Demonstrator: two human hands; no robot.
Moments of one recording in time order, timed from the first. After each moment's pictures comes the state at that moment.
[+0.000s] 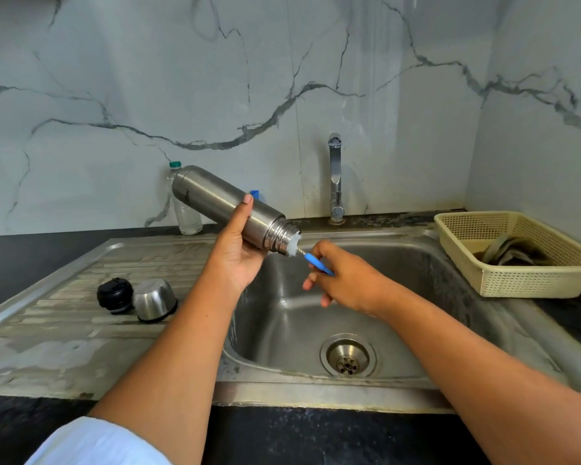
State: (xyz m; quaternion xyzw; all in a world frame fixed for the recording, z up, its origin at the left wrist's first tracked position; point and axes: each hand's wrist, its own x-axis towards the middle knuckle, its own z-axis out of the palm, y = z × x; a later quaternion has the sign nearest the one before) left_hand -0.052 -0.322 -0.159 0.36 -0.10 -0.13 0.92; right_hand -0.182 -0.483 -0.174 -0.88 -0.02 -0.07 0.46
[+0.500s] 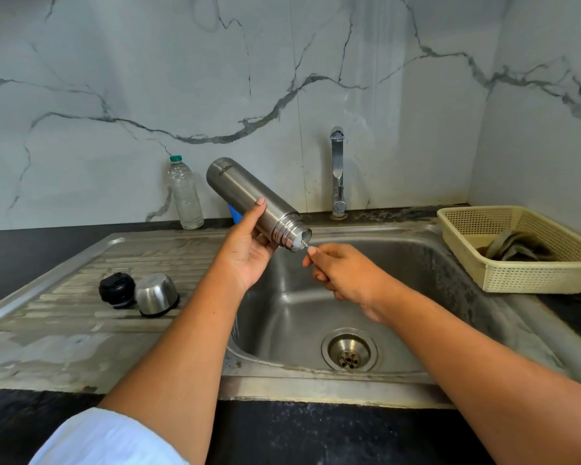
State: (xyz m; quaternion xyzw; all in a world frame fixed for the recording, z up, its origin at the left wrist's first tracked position) left_hand -0.055 -0.327 -0.162 0.41 -0.10 -0.14 0.90; right_hand -0.179 -0.471 -0.177 -0.80 0.05 -0.08 0.59
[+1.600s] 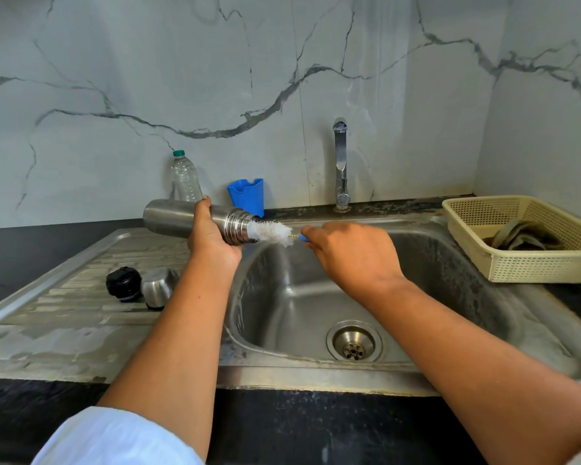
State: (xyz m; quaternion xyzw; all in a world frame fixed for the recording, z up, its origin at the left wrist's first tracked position) left_hand -0.034 -0.291 -0.151 0.34 0.09 -0.02 0.94; right_hand -0.185 -0.470 -0.166 -0.94 -0.03 -0.34 -0.05
